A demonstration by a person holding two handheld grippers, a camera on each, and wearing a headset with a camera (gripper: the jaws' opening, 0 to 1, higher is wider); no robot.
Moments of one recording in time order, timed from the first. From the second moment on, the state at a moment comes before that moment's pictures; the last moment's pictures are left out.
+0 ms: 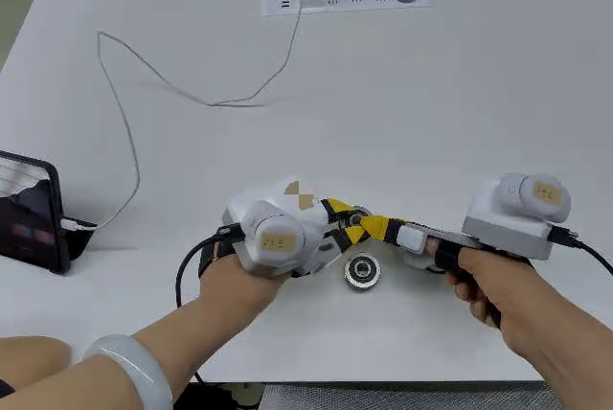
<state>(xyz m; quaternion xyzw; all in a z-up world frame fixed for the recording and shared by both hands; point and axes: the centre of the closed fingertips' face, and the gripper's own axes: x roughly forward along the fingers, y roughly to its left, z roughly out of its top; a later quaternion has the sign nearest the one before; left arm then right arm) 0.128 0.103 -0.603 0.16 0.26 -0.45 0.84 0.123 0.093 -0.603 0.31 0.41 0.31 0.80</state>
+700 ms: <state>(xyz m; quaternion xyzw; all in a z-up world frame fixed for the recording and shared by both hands) 0.128 0.104 -0.604 0.15 0.26 -0.45 0.84 0.120 0.091 -0.600 0.31 0.41 0.32 0.80</state>
